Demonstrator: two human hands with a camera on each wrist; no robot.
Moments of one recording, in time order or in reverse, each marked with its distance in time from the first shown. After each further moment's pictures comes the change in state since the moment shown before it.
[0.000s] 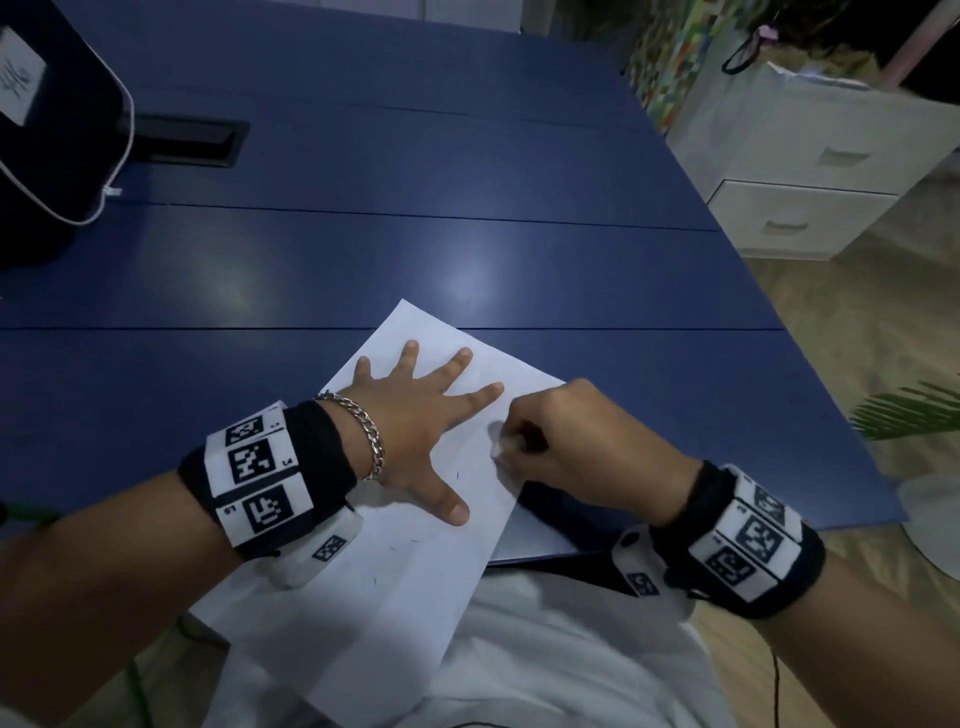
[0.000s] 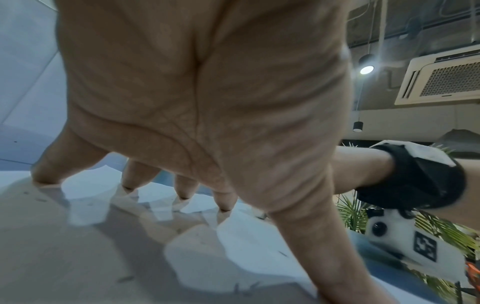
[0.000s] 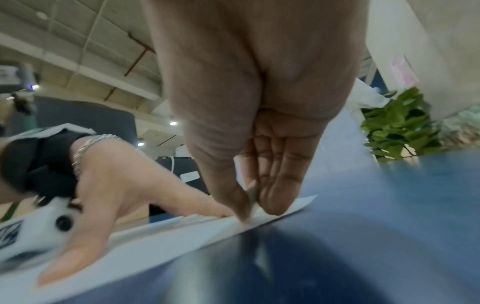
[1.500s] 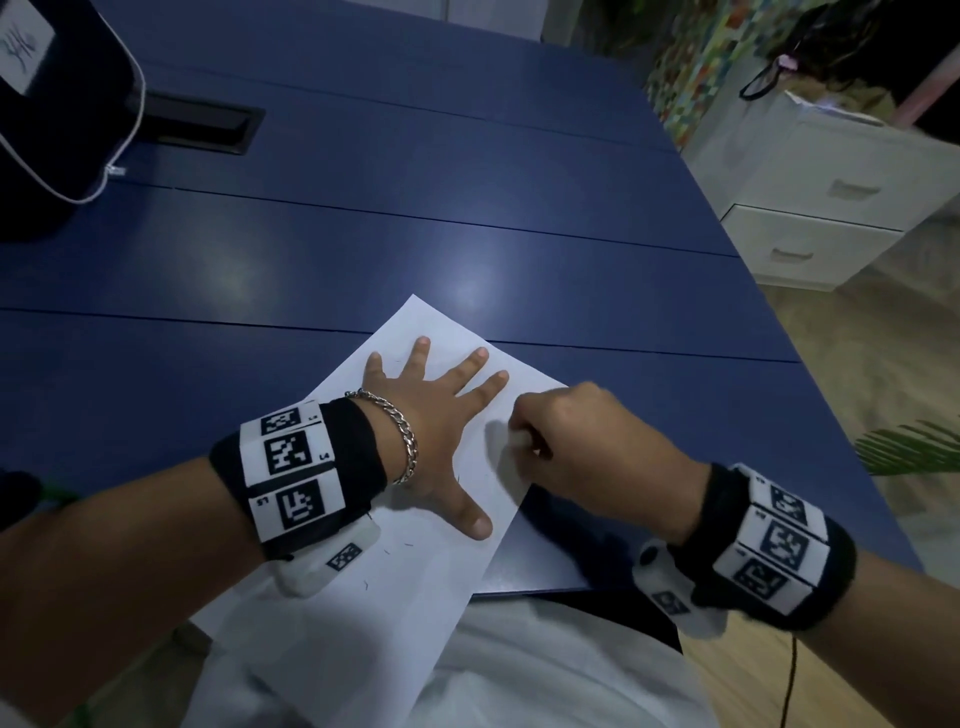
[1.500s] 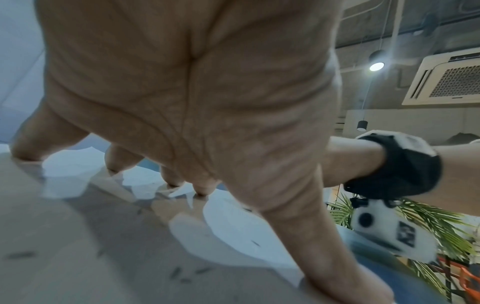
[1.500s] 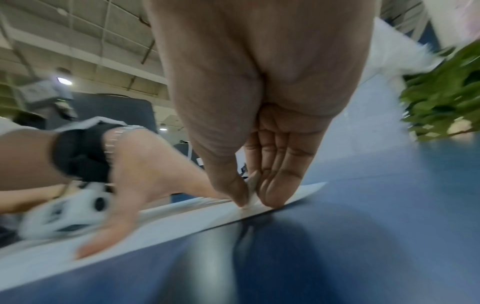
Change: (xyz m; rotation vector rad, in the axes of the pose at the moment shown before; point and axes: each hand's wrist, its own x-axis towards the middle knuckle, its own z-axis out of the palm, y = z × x) left_hand 0.017 0.003 0.001 -0.024 0.049 -0.072; right_hand 0.021 0.009 -0.003 -0.168 -0.012 -0.081
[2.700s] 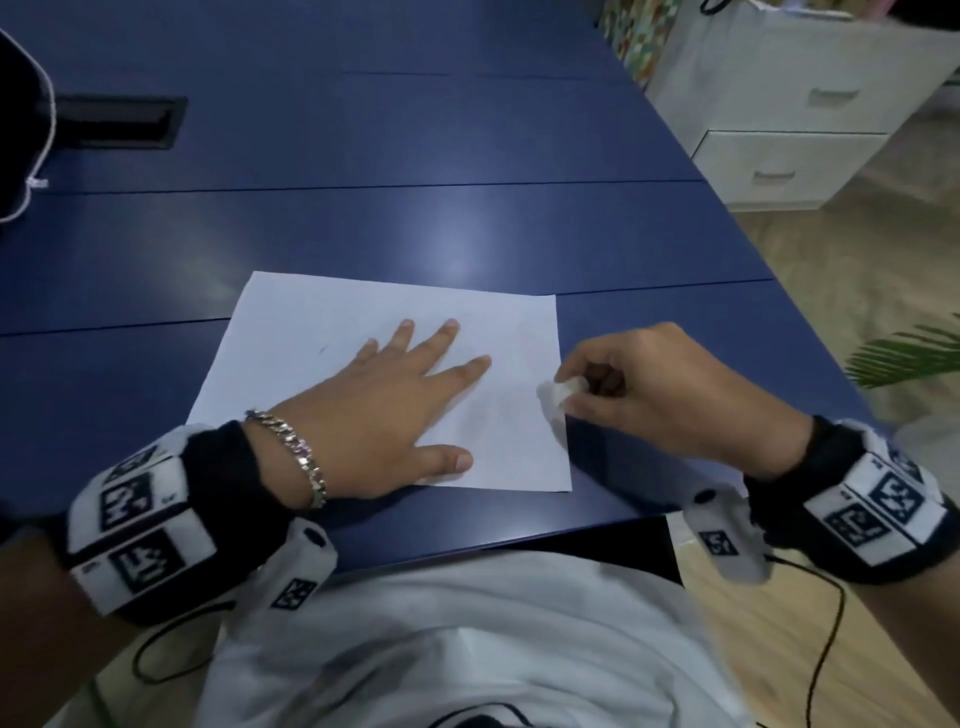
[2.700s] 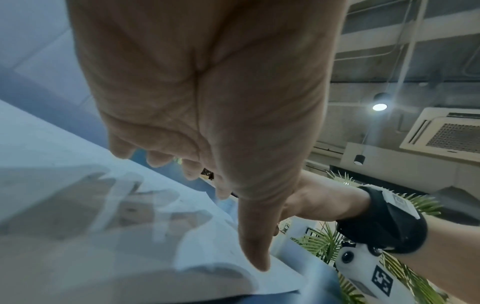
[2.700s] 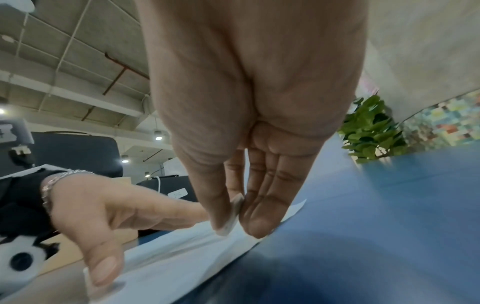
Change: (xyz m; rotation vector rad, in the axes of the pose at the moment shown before) left_hand -0.034 0.009 -0.004 -0.081 0.129 0.197; right_hand -0.060 0.055 -0.018 0.264 0.129 0.151
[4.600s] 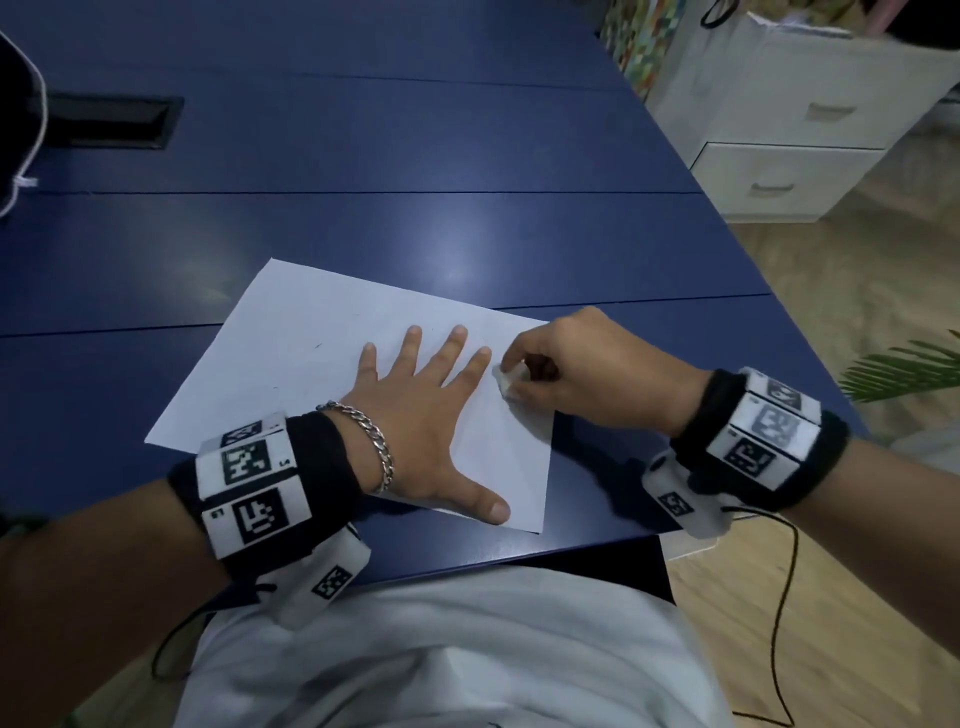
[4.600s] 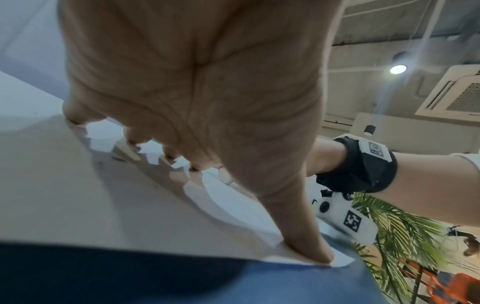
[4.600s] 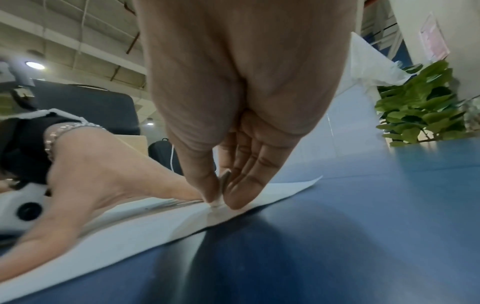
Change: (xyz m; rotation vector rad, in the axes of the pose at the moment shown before) left_hand 0.043 0.013 0.021 0.048 -0.047 -0.138; right_hand 0.058 -0.009 0.009 -0.123 -0.080 -0.166
